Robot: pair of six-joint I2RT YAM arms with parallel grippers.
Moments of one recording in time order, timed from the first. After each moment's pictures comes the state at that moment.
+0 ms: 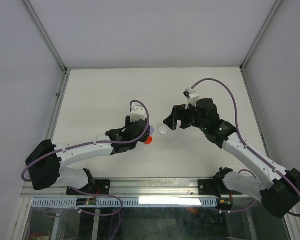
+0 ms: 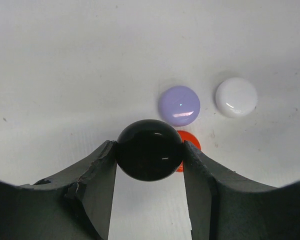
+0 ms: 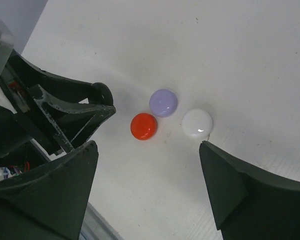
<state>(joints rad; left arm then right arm) -1.02 1.36 0.85 -0.30 -0.66 -0.61 0.62 1.00 0.79 -0.25 -0.18 0.37</state>
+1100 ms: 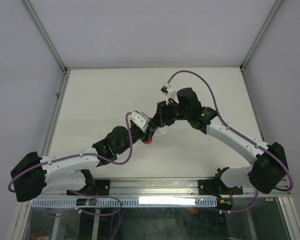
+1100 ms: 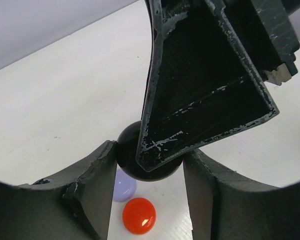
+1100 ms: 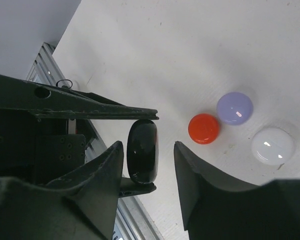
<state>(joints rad) -1.03 1.10 0.53 0.51 -0.25 0.01 0.69 1.32 1.05 -0.28 -0.46 0.39</state>
